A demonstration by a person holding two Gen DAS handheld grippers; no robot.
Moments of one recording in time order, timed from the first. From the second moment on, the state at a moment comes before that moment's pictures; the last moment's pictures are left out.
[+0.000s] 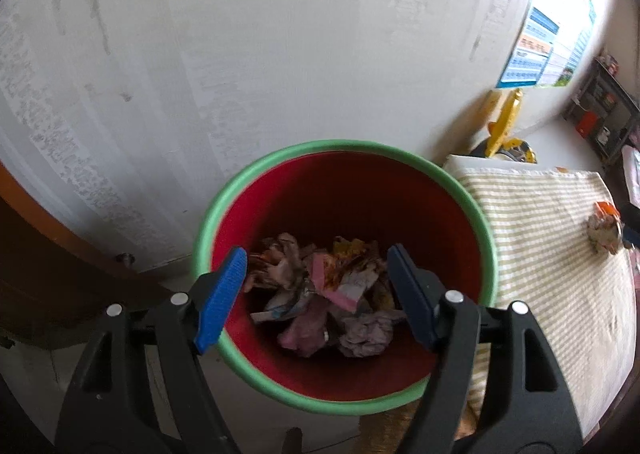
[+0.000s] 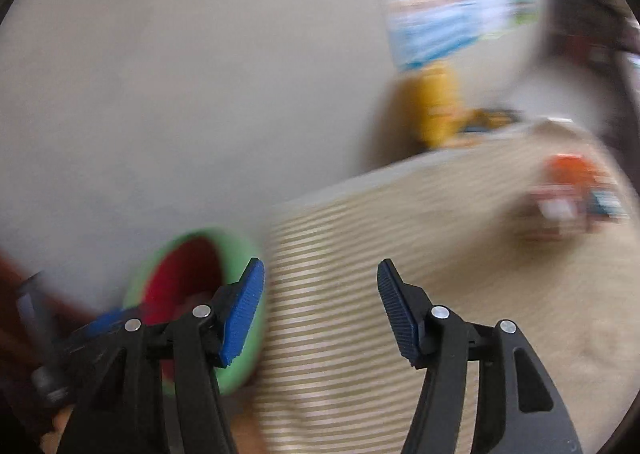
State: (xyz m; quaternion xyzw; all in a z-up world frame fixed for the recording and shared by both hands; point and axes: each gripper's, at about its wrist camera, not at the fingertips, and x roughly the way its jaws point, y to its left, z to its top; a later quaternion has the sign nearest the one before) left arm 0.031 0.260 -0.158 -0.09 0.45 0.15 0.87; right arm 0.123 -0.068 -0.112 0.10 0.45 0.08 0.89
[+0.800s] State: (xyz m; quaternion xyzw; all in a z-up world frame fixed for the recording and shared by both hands) left arm 0.091 0.030 -0.137 0.00 0.45 -0.08 0.89; right arm 0.148 -0.276 -0.167 0.22 0.48 -0.04 0.85
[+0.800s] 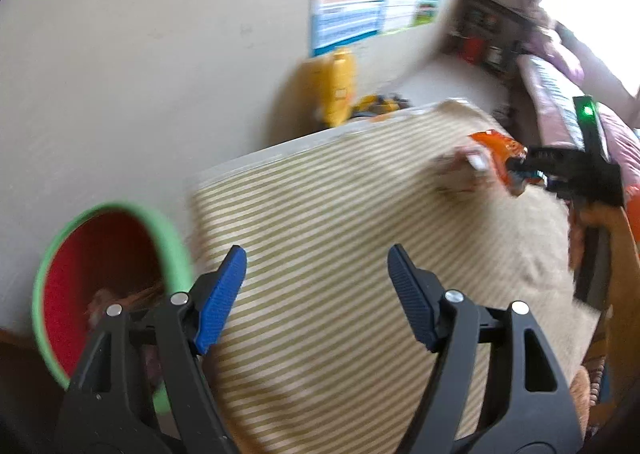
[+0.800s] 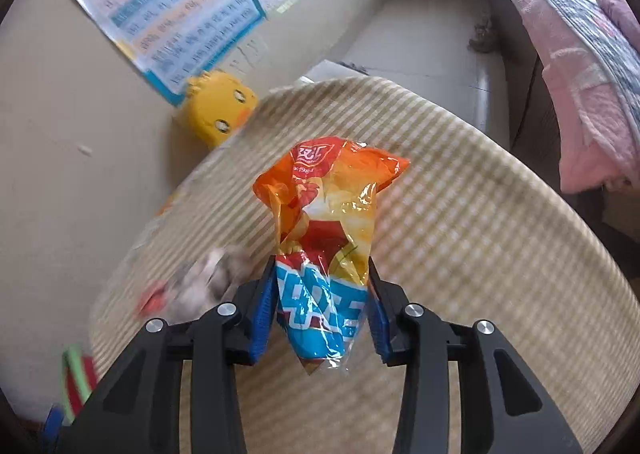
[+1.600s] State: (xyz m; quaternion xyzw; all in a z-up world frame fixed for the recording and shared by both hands) left arm 0.194 -0.145 -0.202 0.11 0.46 -0.12 0.87; right arm -0.035 -0.249 -0.140 0.20 0.43 -0.04 0.88
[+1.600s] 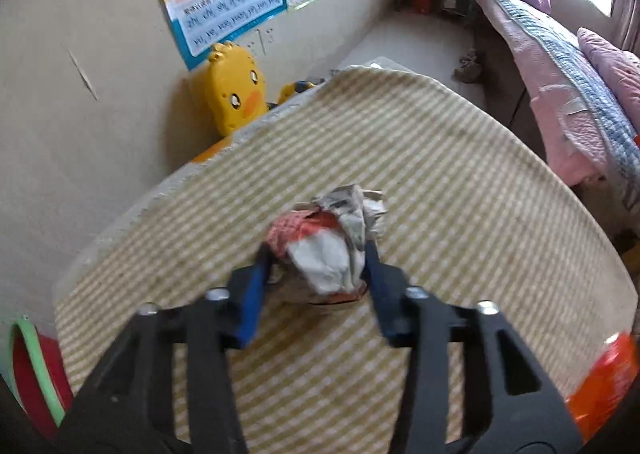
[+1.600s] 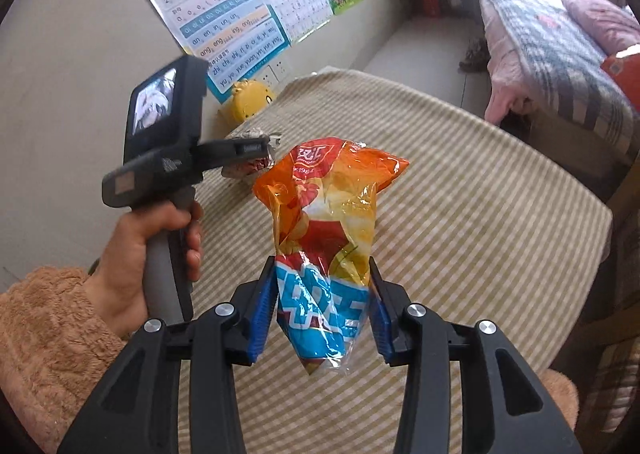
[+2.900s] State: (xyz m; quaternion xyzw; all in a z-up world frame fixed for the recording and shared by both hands) left arm 0.022 0.002 -0.004 0.05 0.34 -0.12 0.93; right arm -0.036 -0.168 -0.078 0.10 0.40 0.03 0.91
